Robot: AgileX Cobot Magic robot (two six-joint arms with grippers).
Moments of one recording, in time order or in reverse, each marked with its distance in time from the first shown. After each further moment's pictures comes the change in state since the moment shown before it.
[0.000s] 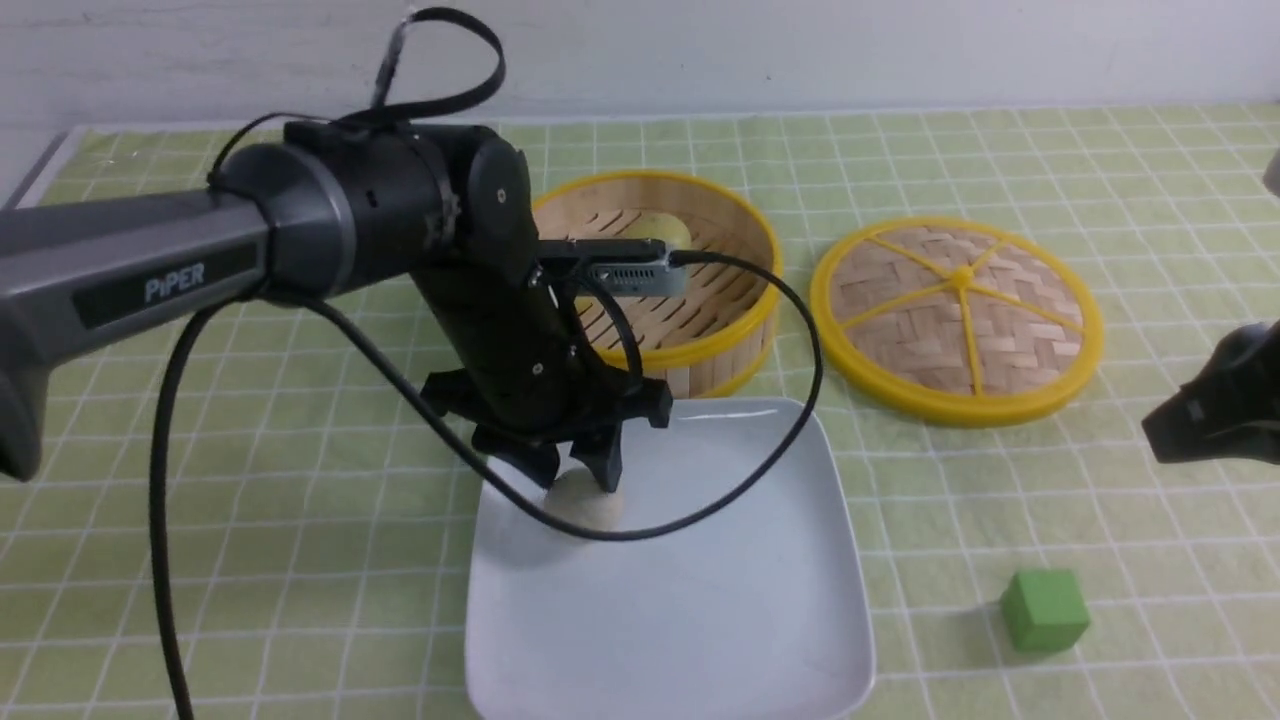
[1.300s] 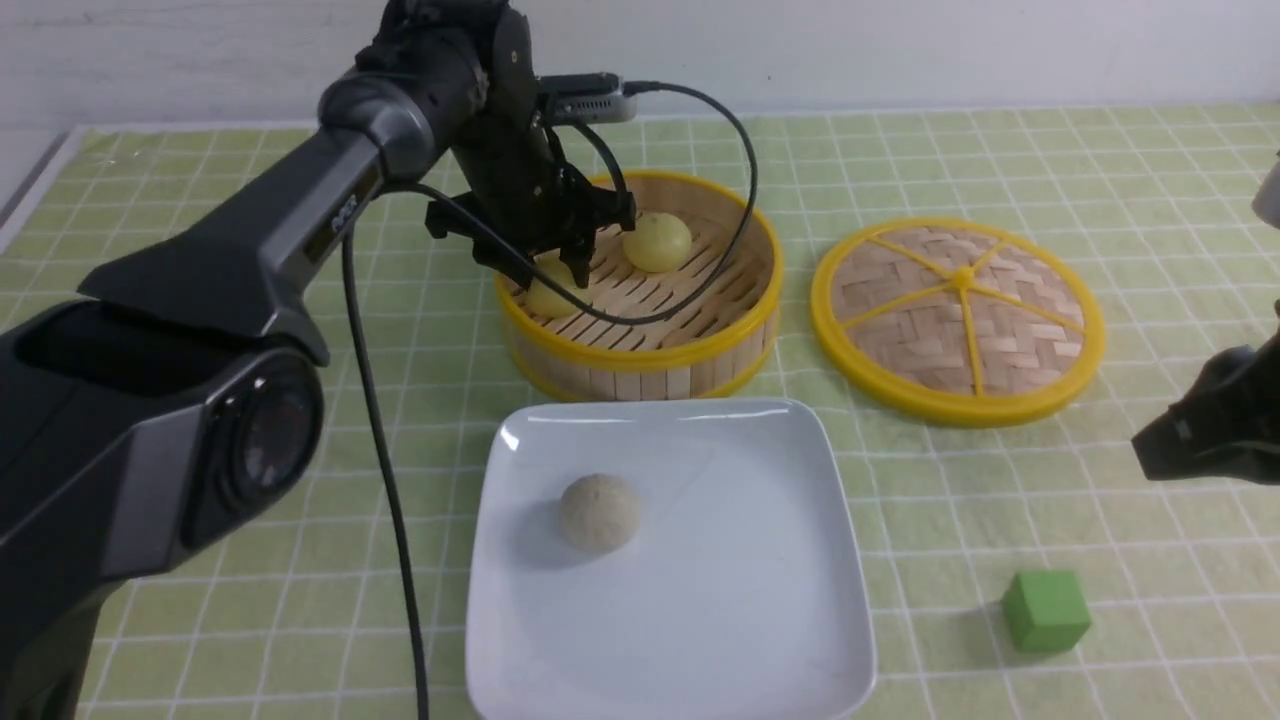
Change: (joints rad) right arm 0.001 0.000 0.044 0.004 -0.045 0.000; left arm 0.140 0.539 -0.944 0.158 0.234 -0.103
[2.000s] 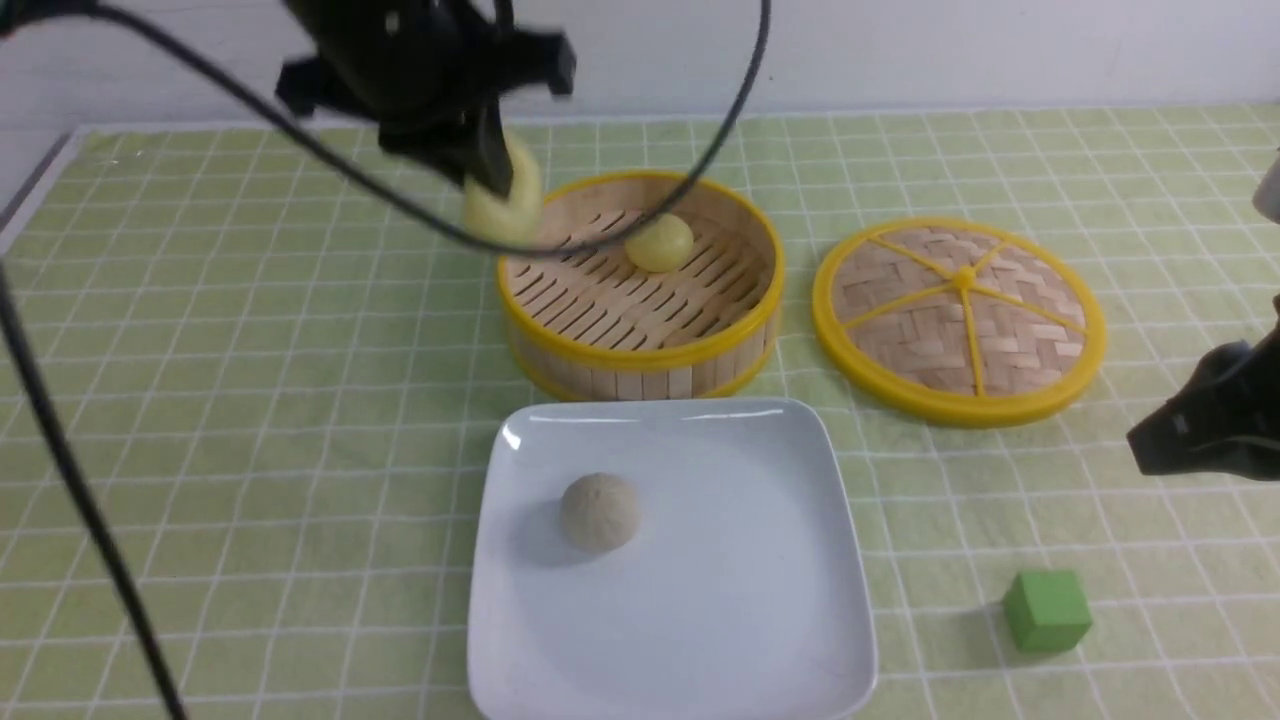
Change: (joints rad) right arm 0.000 0.000 0.001 0.006 -0.009 0.000; left arm -0.006 -0.652 0.586 -0.162 0.102 0.104
